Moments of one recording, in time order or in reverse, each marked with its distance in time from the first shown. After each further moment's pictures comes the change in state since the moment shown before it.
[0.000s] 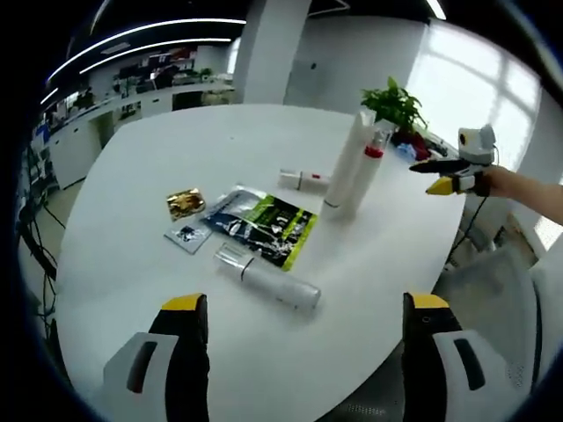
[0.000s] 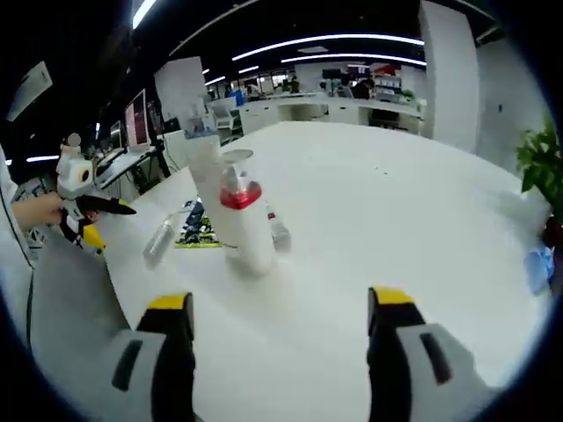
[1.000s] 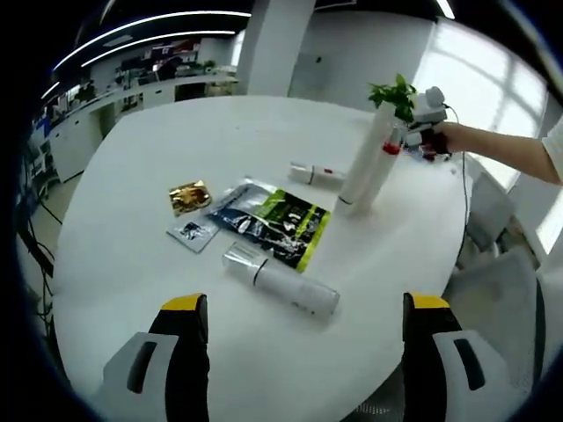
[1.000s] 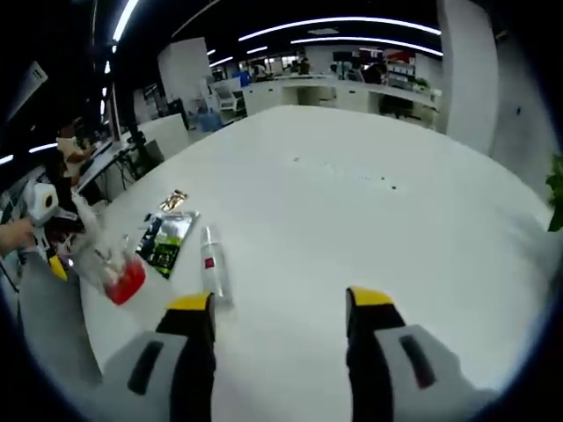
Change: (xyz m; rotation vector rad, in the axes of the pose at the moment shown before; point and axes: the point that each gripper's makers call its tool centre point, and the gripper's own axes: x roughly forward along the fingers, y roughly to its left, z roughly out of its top) left arm 0.016 0.019 0.001 -0.011 0.039 0.011; right arm 0.109 -0.056 0.063 -0.044 0.098 0.070
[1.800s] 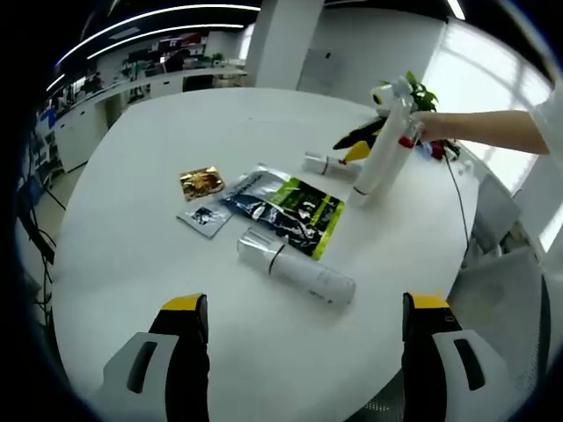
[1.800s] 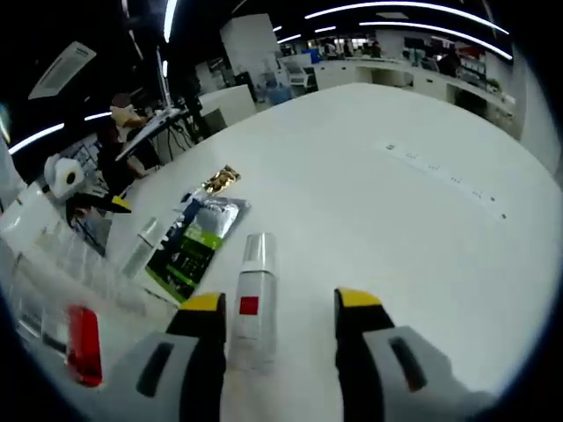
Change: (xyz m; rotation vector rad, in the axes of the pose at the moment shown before) left arm 0.002 0.014 -0.012 -0.038 0.018 0.018; right arm 0.089 0.071 0.005 -0.144 0.099 0.372
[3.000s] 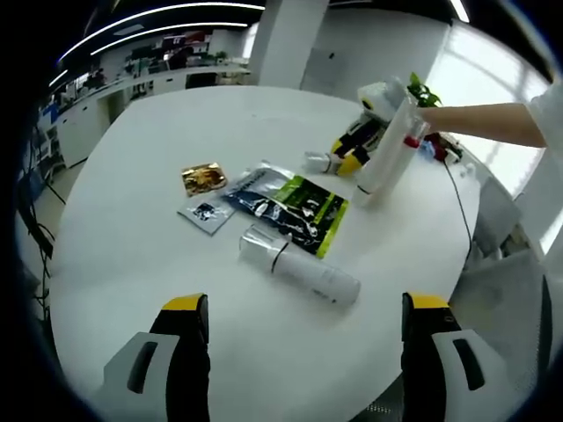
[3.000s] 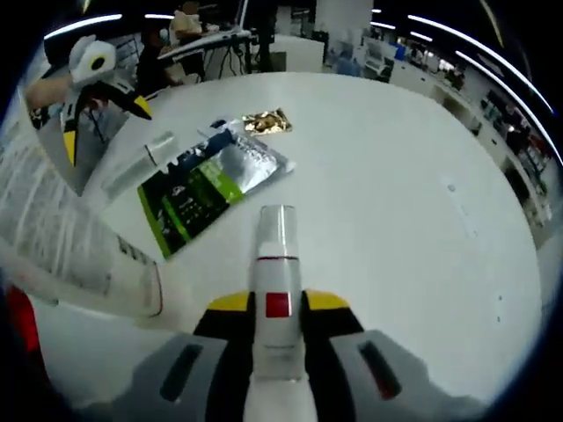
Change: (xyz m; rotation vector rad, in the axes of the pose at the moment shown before) left arm 0.002 0.004 -0.003 -0.018 0.001 0.007; right arm 0.026 0.008 -0.013 -0.424 0.219 0.008
